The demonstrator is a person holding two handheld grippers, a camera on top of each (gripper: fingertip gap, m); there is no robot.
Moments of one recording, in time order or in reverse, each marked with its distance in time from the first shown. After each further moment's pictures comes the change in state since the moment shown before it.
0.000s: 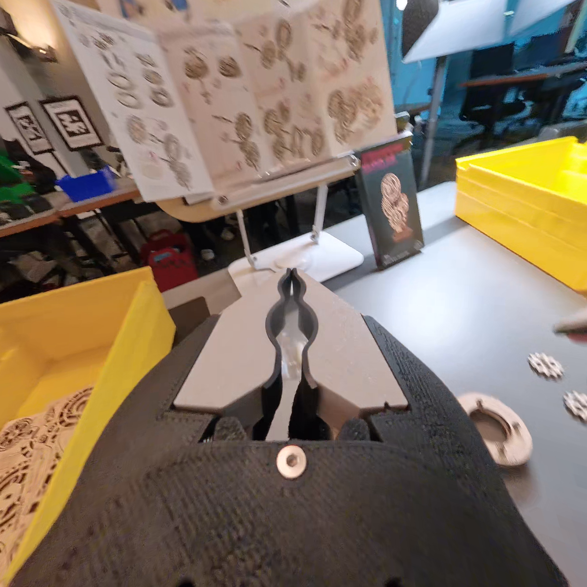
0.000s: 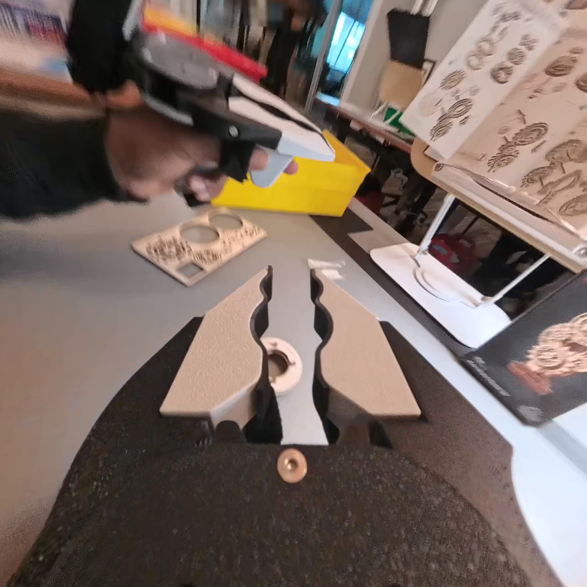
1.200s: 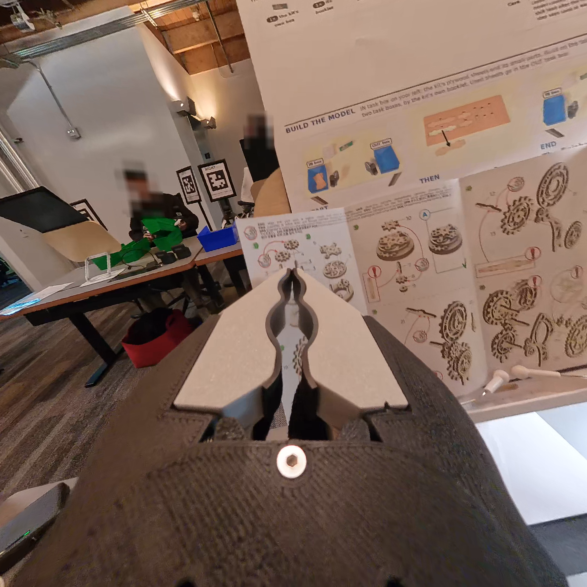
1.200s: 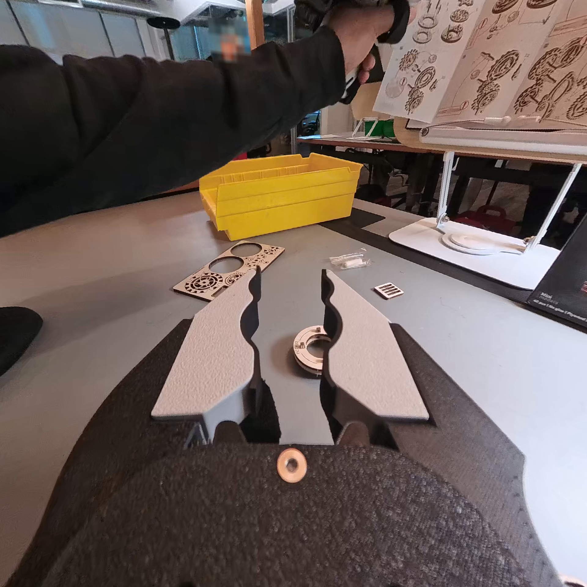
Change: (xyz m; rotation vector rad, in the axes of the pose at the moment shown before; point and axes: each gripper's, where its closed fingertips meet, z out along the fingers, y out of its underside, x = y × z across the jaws) left arm -0.168 -0.131 0.170 0.101 -0.359 0.070; right arm -0.015 0.014 -0.021 0.132 0.044 0.311
